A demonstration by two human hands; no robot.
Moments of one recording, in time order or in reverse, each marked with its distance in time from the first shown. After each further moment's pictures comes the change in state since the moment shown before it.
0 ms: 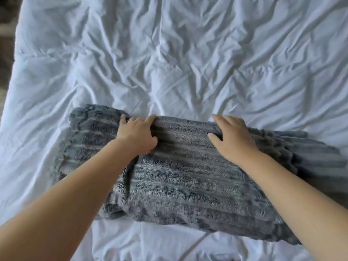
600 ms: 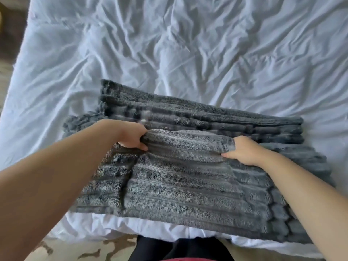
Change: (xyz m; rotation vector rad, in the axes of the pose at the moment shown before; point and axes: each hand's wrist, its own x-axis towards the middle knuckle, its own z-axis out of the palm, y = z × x) left_hand -0.056 -0.028 0.040 -0.083 -0.544 0.208; right_hand -0.063 0.053 0.032 0.003 -0.544 0.246
